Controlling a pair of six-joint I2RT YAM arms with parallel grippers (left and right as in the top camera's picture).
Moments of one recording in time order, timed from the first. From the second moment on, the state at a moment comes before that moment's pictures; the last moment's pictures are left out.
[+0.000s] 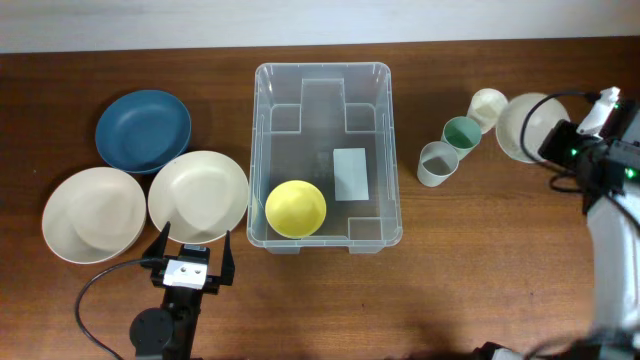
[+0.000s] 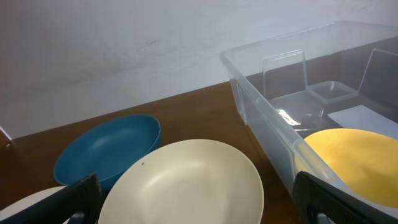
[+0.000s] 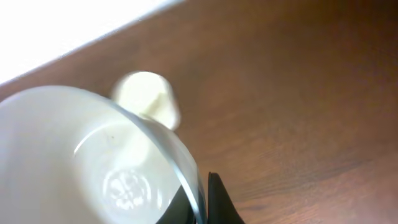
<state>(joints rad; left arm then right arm) 0.01 0.02 0.02 -0.07 0.12 0.22 -0.41 1.42 1.18 -0.50 -0.16 0.10</state>
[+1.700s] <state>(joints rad) 0.01 0.02 0.02 -0.07 0.12 0.23 0.66 1.68 1.18 -0.33 -0.07 0.08</state>
